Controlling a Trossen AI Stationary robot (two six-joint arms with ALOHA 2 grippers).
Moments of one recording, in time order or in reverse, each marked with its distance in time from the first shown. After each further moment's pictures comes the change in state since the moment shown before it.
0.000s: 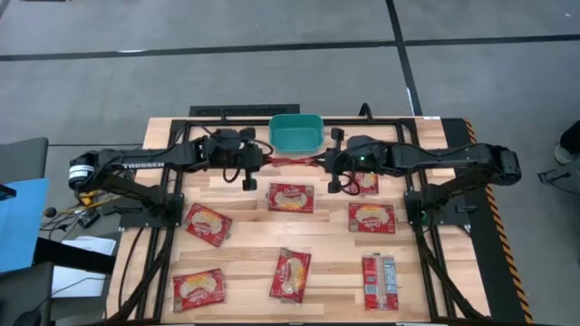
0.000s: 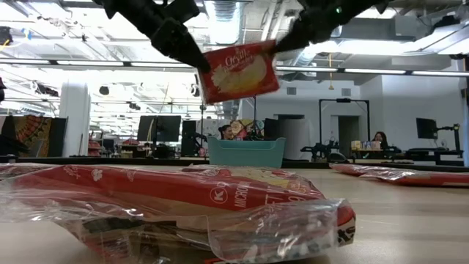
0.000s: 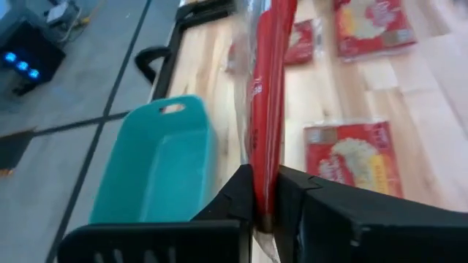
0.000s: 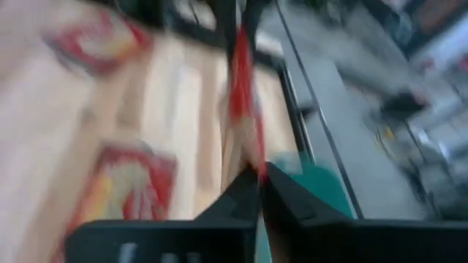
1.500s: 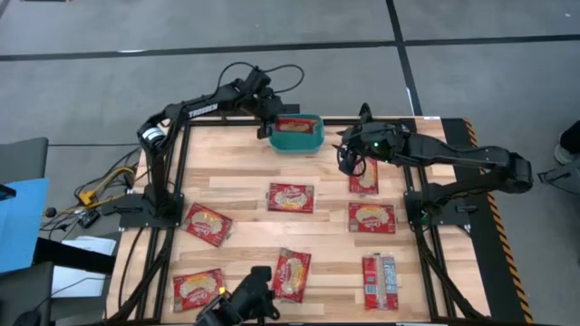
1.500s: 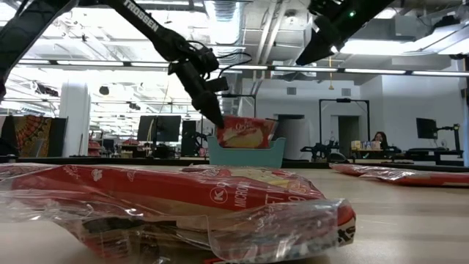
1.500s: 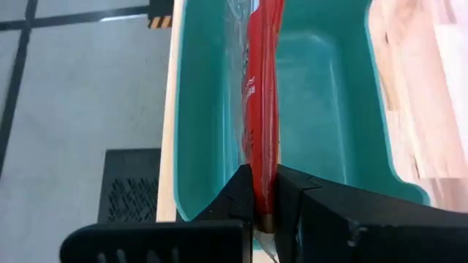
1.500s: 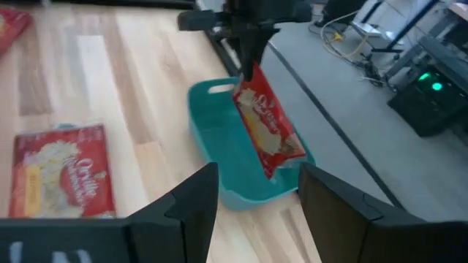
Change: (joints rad) left arm 0.507 0.718 0.641 -0.326 0.393 0.287; right arm -0.128 -0.147 -0.002 -0.213 0.133 0.273
